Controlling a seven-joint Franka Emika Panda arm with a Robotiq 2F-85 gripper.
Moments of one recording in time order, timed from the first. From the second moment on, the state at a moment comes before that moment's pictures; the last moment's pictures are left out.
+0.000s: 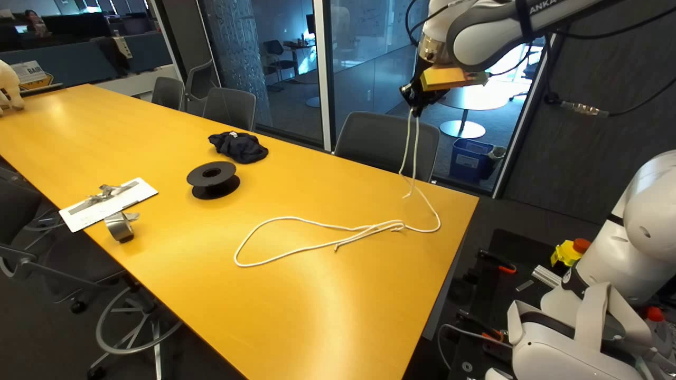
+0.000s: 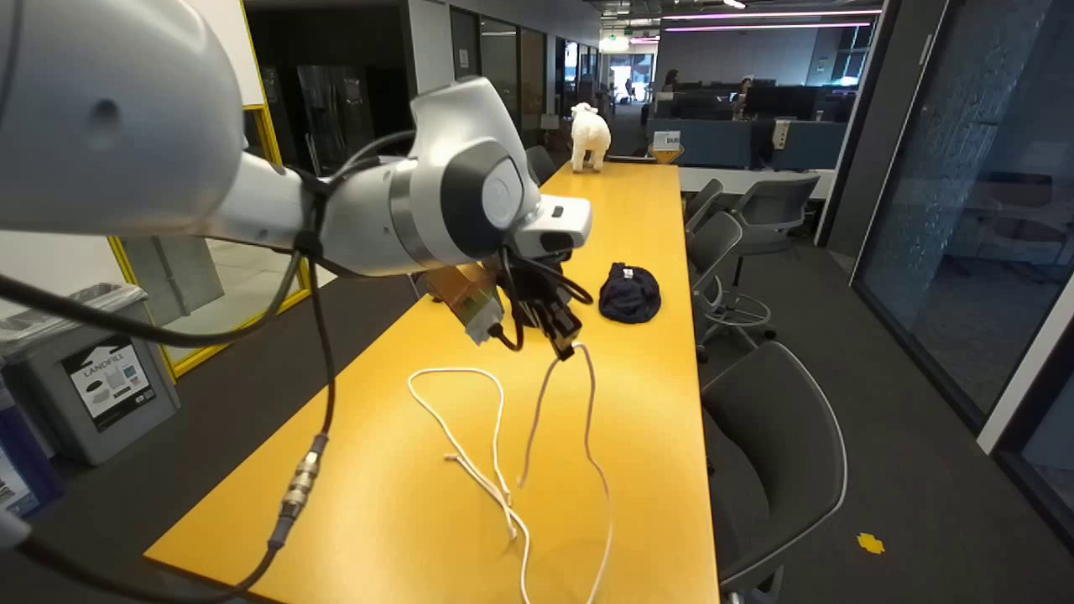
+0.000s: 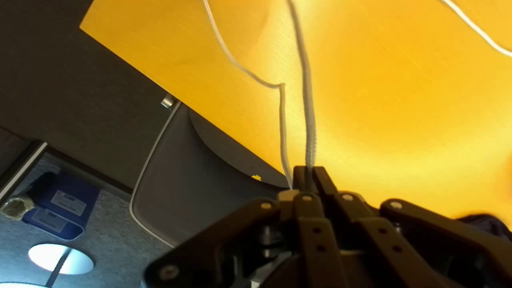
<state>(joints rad) -0.17 -0.37 -0.04 -2.37 -0.35 2.32 0.75</state>
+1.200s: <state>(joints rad) -0.18 -0.06 0.02 -2.06 -0.27 2.21 0.79</state>
